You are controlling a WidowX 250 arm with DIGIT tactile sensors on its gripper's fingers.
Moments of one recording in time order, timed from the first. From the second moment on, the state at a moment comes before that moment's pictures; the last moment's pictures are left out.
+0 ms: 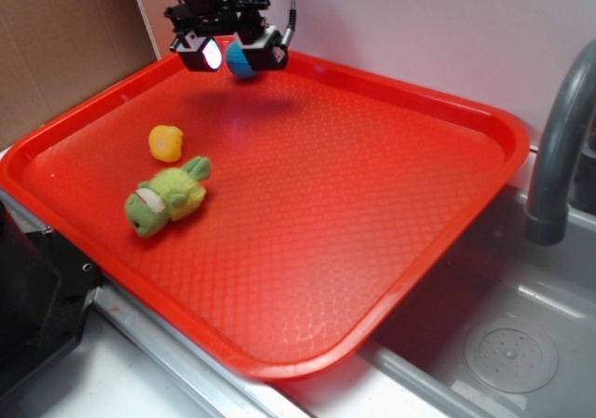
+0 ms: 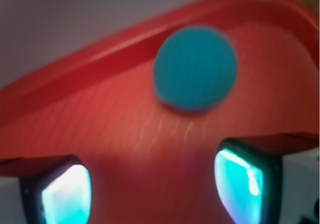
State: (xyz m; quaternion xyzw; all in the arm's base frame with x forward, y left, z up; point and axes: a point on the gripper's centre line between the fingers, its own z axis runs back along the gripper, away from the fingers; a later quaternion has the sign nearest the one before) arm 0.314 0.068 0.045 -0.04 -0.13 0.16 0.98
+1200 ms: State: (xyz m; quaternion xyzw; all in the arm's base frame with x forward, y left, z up) arm 0.336 0.116 0.019 0.04 -0.10 0.22 0.97
